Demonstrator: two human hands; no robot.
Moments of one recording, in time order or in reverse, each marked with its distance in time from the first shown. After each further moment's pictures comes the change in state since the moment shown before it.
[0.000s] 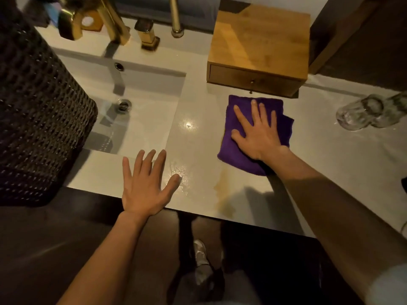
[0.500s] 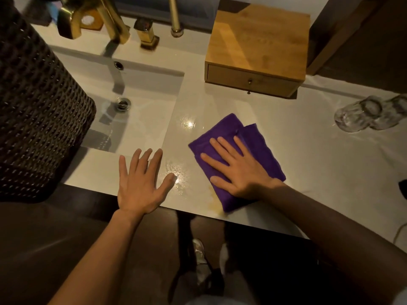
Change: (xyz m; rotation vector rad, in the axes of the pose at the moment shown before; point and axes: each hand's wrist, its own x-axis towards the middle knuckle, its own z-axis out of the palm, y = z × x) left_hand 0.001 0.002 -0.001 0.013 0.015 -0.002; right_hand -0.068 -0.021 0.032 -0.102 0.044 -0.632
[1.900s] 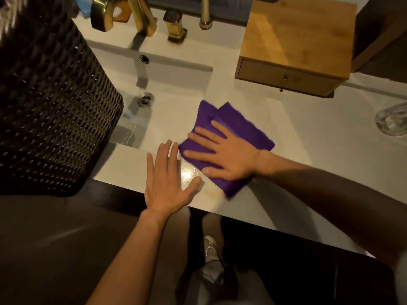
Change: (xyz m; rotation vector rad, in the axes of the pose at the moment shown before) left_hand -0.001 -0.004 -0.002 -0.170 0.110 0.032; right_hand 0.108 -0.027 -0.022 -0.115 -0.048 -0.366
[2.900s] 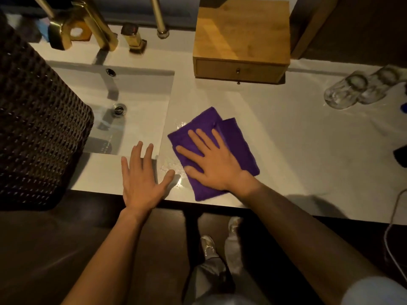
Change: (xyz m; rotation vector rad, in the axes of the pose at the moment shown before) left_hand -0.001 0.002 -0.001 0.074 -0.030 -0.020; right_hand -0.054 -0.064 0.018 0.162 0.126 0.549
